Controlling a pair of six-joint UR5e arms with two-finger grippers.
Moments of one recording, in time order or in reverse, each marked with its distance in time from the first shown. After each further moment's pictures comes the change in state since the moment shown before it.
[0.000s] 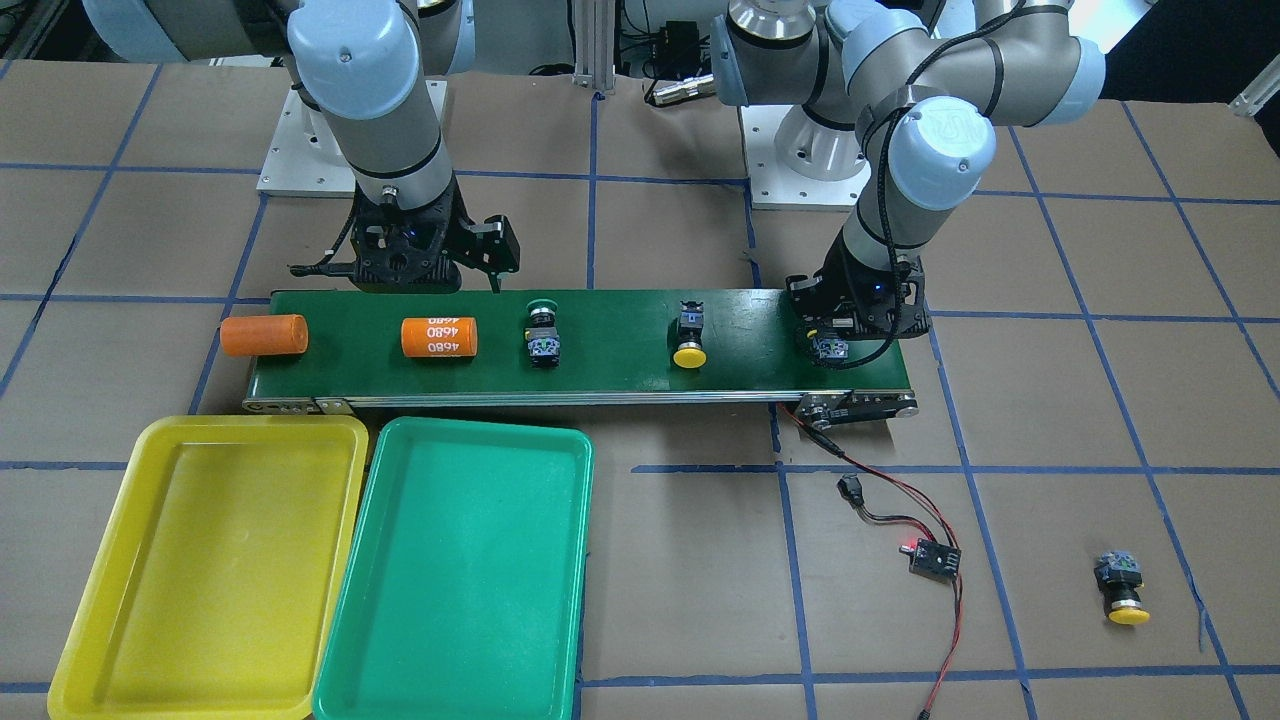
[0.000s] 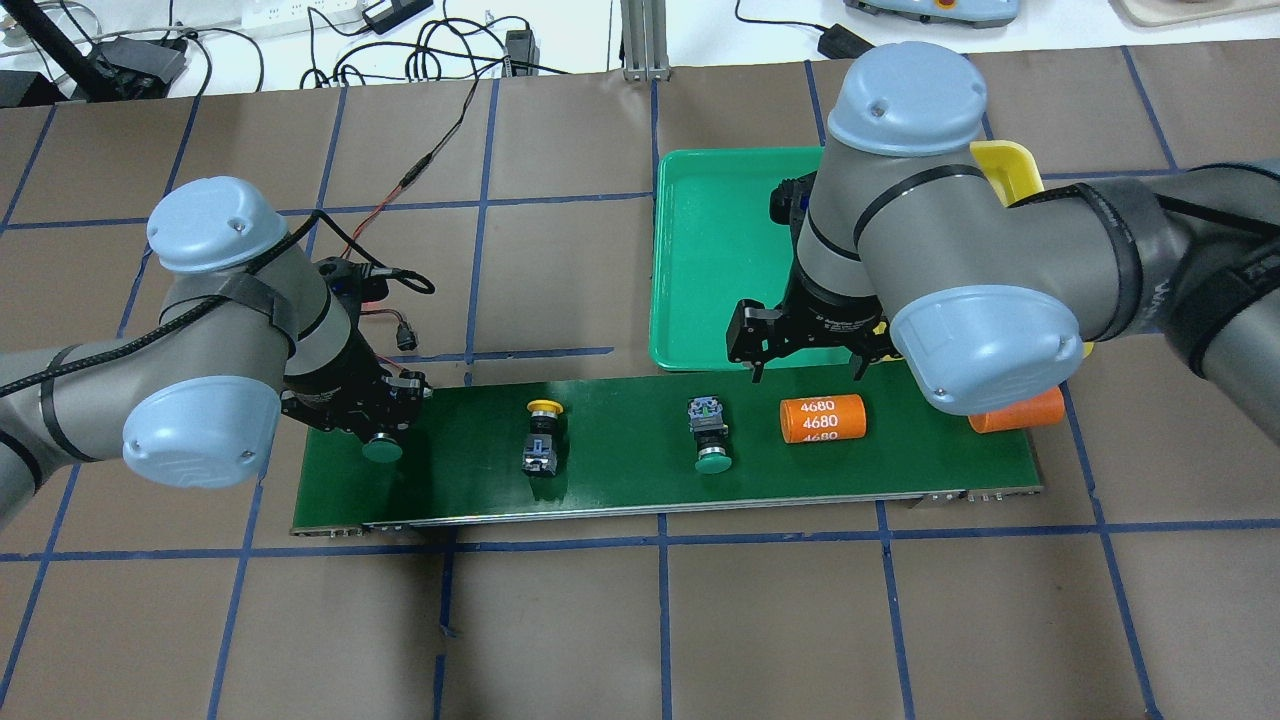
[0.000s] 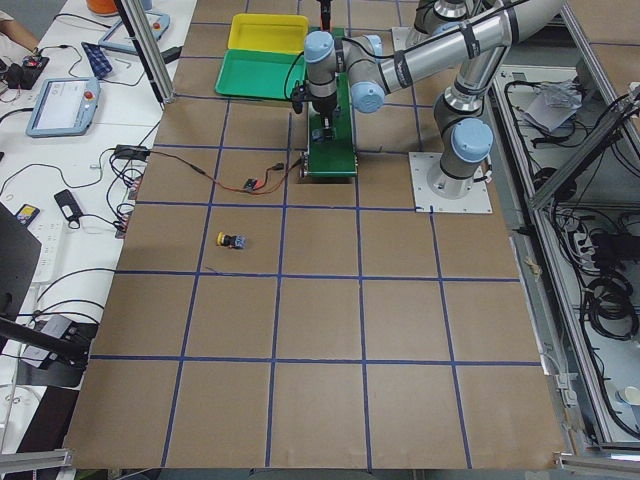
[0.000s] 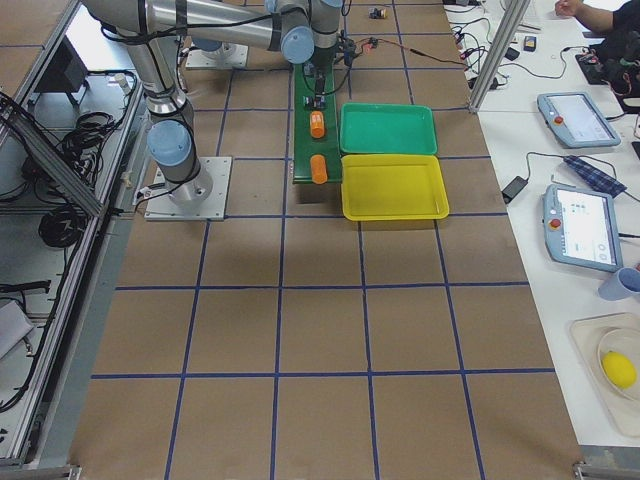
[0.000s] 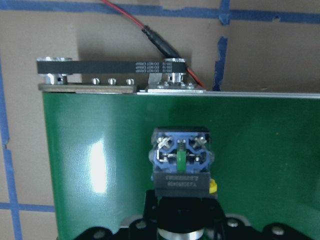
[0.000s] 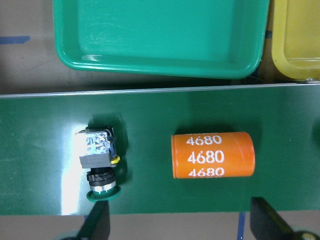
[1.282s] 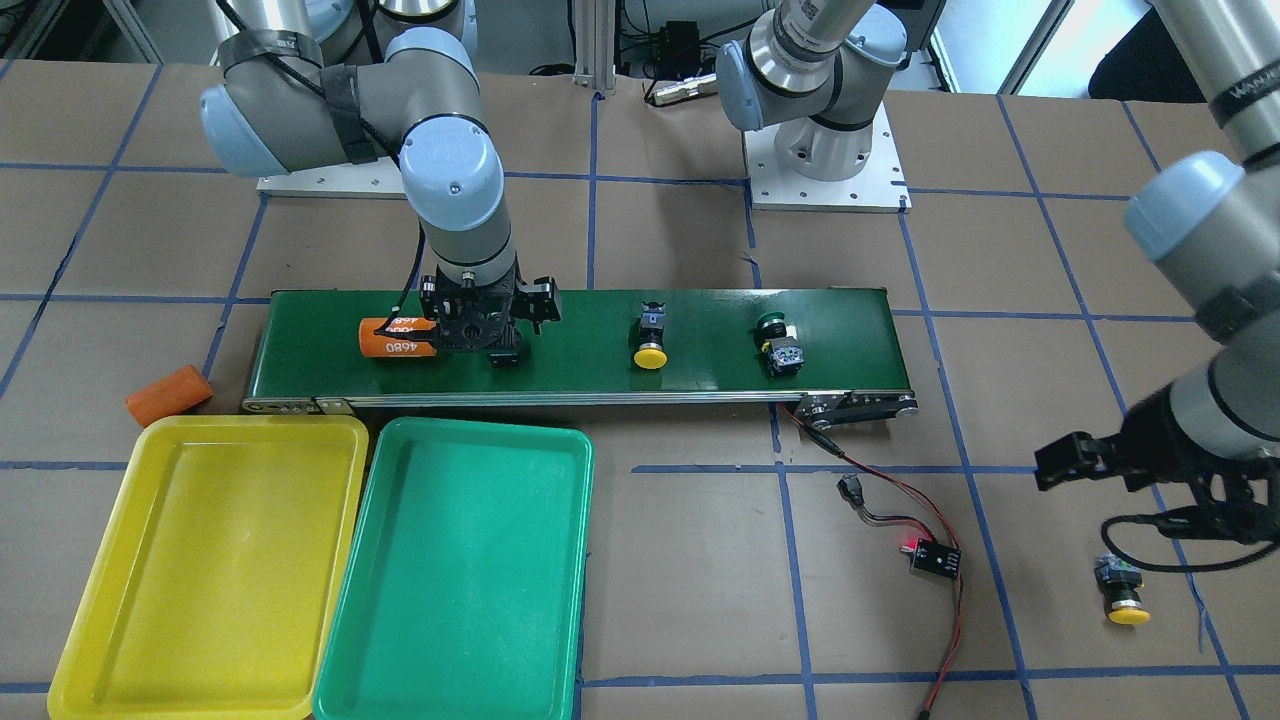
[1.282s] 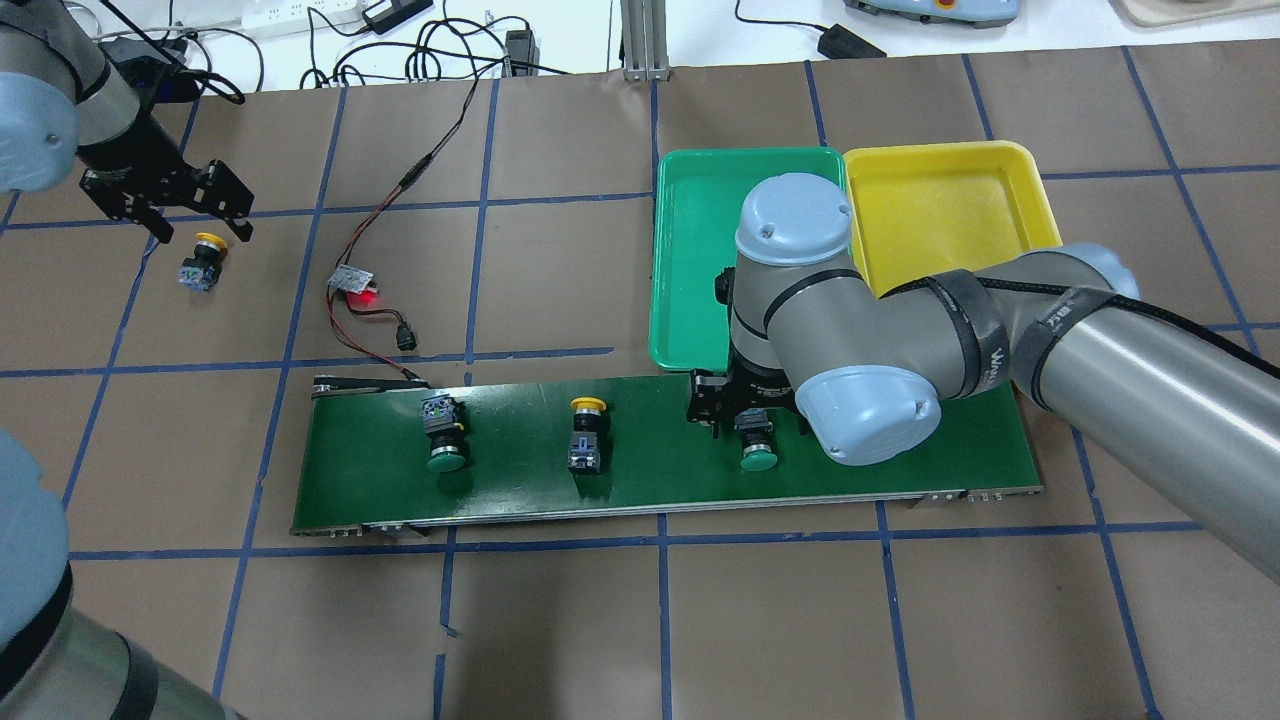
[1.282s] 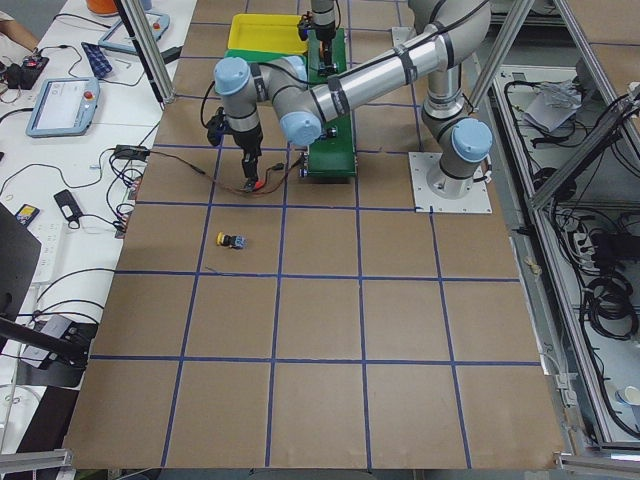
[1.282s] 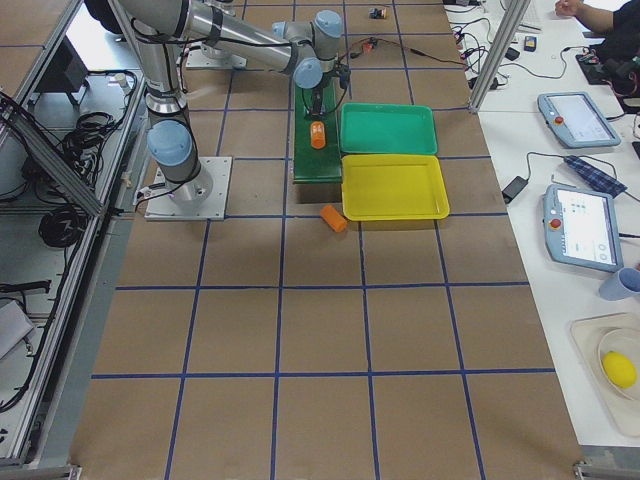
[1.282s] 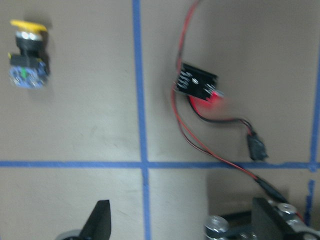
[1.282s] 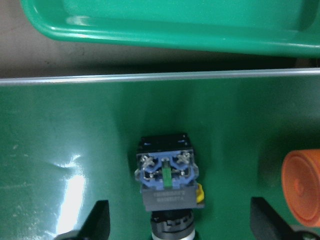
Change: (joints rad) left arm 0.330 -0.461 0.694 -0.151 0.015 0.442; right arm 0.070 0.158 0.099 -0.177 -0.010 0.065
